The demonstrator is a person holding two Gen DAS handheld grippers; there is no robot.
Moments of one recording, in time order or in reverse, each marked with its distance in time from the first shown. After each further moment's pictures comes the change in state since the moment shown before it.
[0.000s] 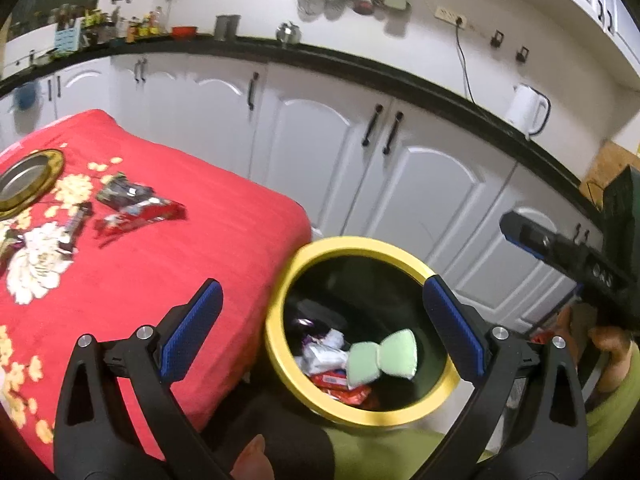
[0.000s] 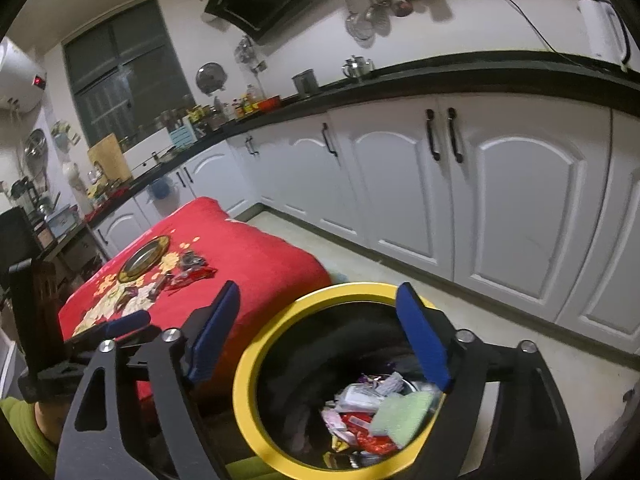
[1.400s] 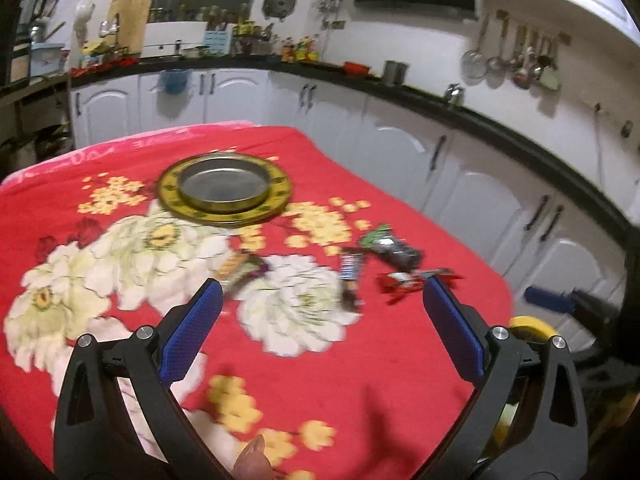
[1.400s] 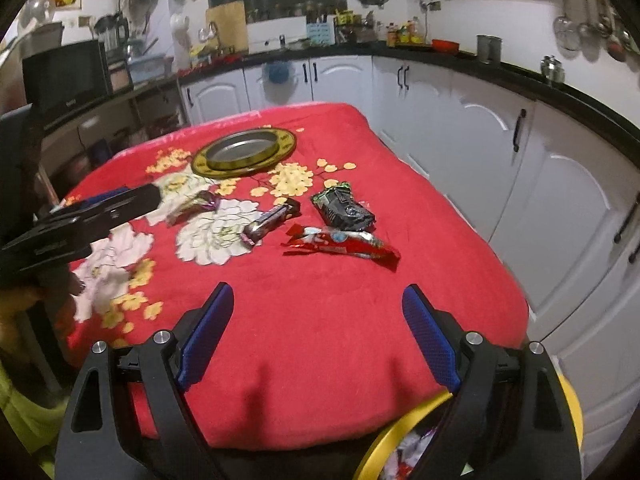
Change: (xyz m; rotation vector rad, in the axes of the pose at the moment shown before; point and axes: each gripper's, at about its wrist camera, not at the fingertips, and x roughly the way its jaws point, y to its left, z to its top) left arm -0.079 0.200 0.012 -0.239 -0.142 0.441; right arm 0.175 0.208 -0.005 -0.505 0.284 0.254
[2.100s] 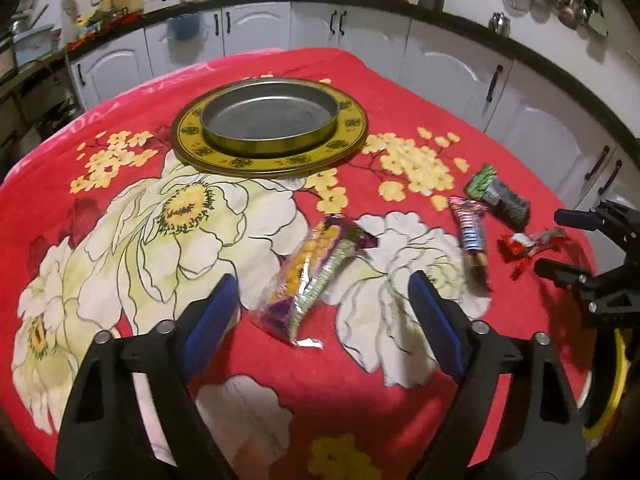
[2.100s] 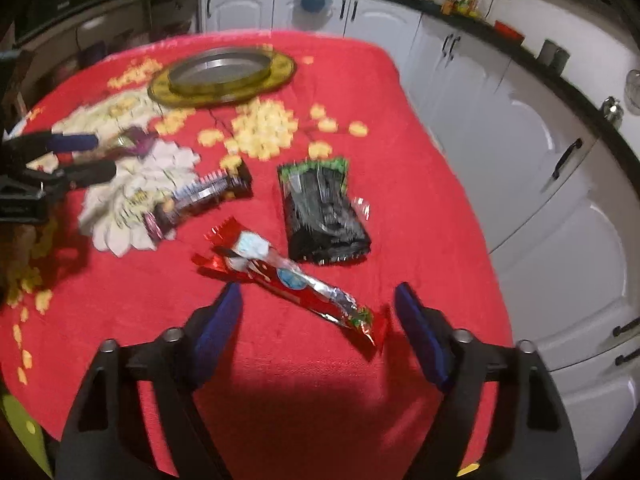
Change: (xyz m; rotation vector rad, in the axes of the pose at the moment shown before) left arm 0.085 0.051 0.003 0.062 0.266 0.114; right arm 0.118 -0.019 0.037 -0.252 0.275 -0.030
